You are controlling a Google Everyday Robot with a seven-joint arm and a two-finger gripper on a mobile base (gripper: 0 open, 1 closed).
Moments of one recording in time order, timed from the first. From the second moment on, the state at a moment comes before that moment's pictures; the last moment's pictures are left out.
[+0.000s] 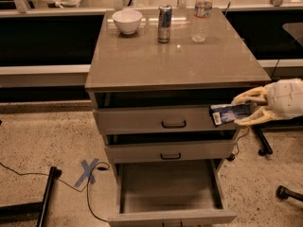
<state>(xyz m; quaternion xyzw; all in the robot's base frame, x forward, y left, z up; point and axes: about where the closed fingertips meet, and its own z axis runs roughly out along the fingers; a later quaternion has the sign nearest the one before) 0.527 -0.258 0.810 -0.71 0.52 0.10 0.46</state>
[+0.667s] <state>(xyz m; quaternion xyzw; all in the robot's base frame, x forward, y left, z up) 0.570 -0.226 0.870 -0.69 0.58 0.10 0.43</state>
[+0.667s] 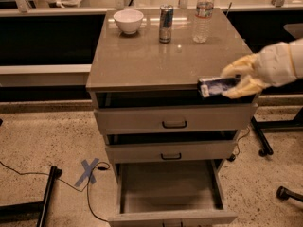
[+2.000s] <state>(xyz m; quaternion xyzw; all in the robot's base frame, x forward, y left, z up) 0.691 -0.198 0.861 -0.54 0.71 0.15 0.43</state>
